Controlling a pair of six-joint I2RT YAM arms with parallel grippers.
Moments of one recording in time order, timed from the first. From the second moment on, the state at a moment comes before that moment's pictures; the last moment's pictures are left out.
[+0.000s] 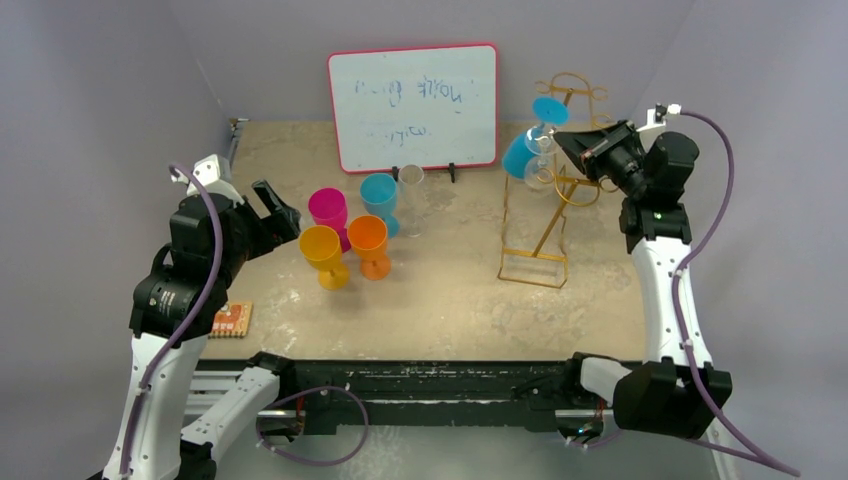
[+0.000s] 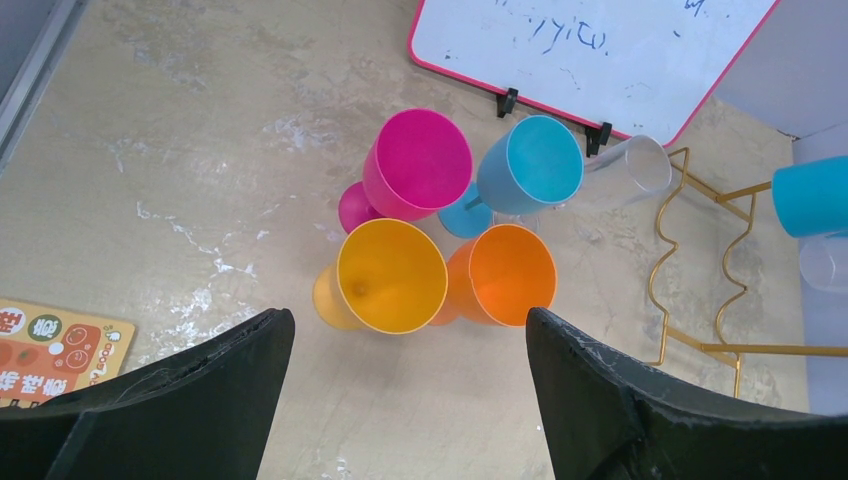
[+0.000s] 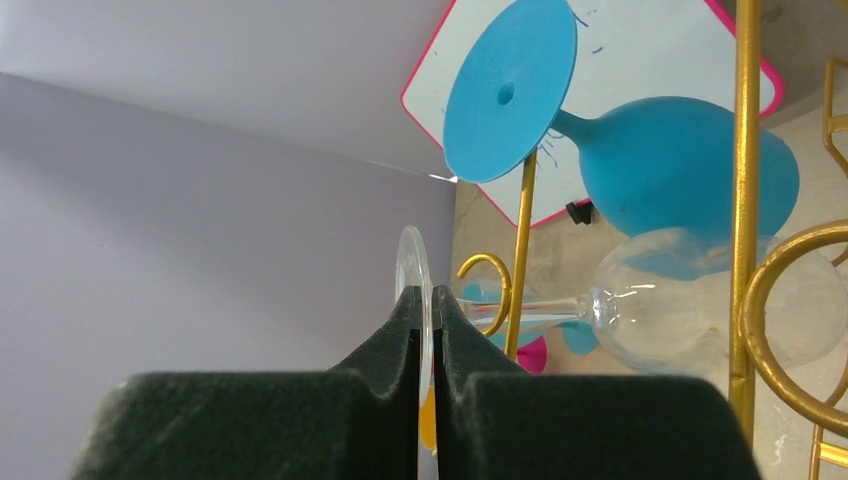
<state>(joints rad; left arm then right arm) -0.24 0.80 1.32 -0.99 -0.21 -0.55 -0.15 1.15 1.15 -0.10 -0.57 1.12</state>
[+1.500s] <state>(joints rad) -0.24 0.80 1.30 -0.98 -0.20 -0.57 0.01 1.20 1.22 -0.11 -0.33 1.21</state>
